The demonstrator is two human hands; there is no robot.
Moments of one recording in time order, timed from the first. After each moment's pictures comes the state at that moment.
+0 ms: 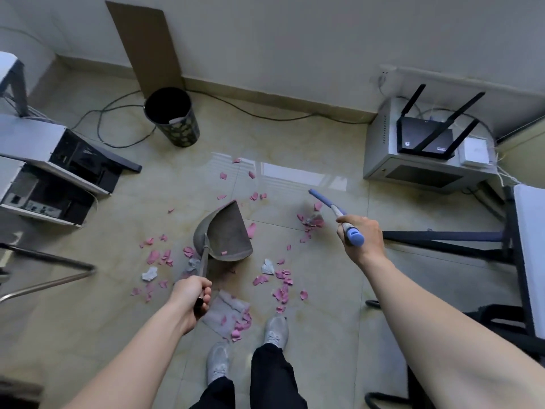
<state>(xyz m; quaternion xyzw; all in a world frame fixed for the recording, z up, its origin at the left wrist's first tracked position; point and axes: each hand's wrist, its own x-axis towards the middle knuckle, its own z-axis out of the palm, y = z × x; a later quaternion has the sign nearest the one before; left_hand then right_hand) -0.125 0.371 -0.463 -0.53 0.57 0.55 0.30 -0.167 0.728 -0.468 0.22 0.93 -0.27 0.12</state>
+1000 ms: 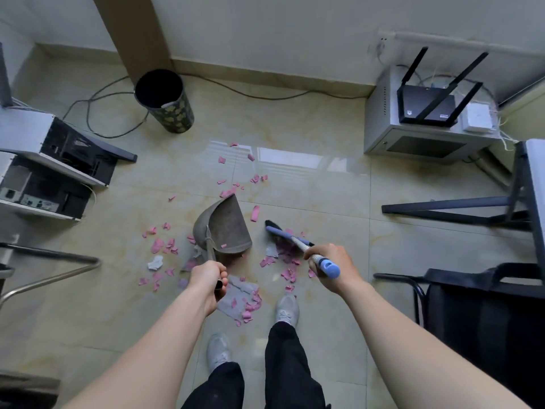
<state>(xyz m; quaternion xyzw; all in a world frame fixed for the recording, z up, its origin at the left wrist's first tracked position) -0.106 0.369 -0.483 -0.53 0.59 0.54 0.29 -0.066 0.636 -0.508 0.14 0.90 -0.30 0.29</state>
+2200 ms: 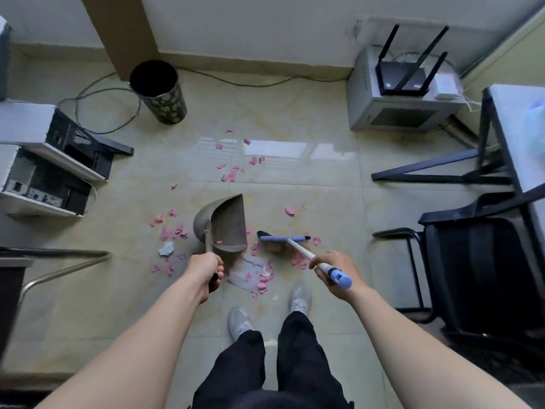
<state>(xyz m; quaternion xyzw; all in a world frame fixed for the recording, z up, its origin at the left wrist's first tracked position) -0.016 0.232 -0.466 -0.42 0.66 0.50 0.37 0.097 0.519 -0.504 0.17 0.90 -0.30 0.27</state>
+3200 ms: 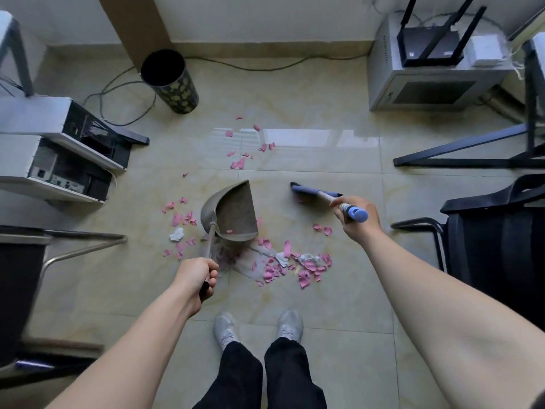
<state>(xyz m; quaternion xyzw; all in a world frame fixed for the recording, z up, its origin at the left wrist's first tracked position) 0.049 0.281 -0.476 -0.46 0.66 0.50 0.32 0.049 0.629 -0.546 0.26 0.87 -0.41 0.11</state>
